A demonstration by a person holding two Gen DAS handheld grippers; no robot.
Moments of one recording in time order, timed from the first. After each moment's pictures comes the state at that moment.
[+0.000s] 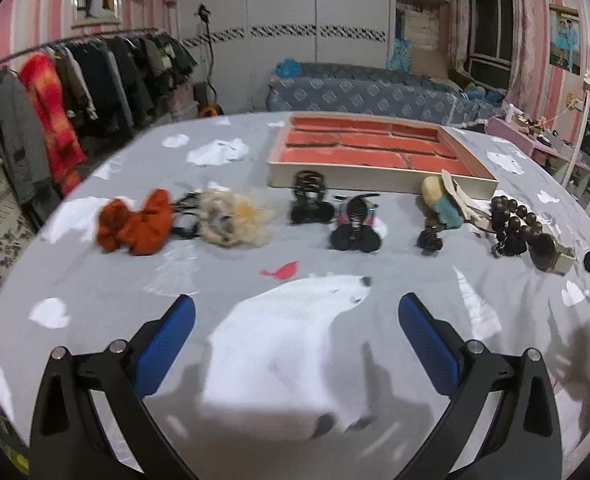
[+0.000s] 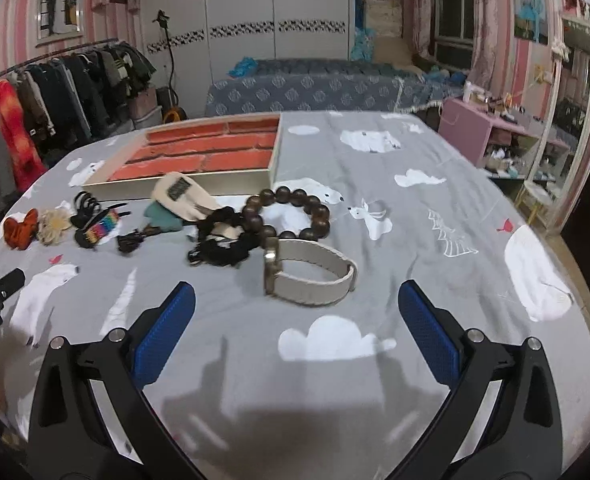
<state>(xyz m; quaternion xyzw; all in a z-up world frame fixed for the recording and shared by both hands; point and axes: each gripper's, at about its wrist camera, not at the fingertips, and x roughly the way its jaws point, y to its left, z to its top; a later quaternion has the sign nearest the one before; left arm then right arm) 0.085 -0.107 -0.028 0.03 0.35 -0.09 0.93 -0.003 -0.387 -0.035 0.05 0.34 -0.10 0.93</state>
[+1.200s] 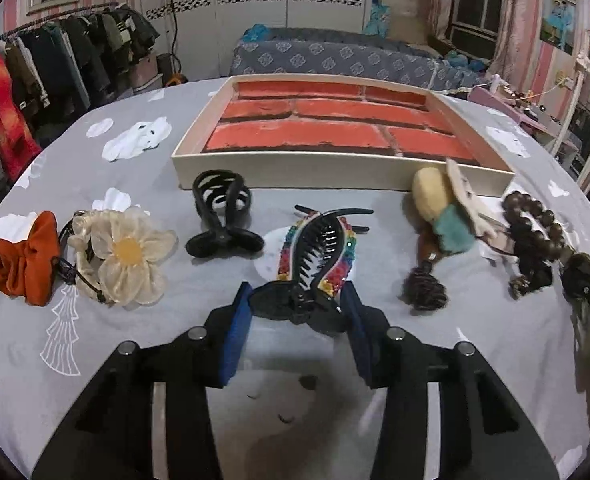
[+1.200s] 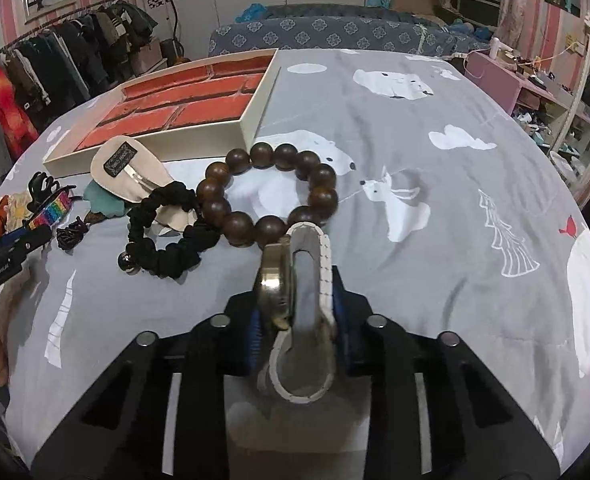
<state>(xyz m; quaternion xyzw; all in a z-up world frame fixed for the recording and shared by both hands) 0.176 -0.163 -0.061 0.04 0.41 -0.14 0.90 0.077 -0.426 -0.080 0.07 0.43 -0.06 0.90</state>
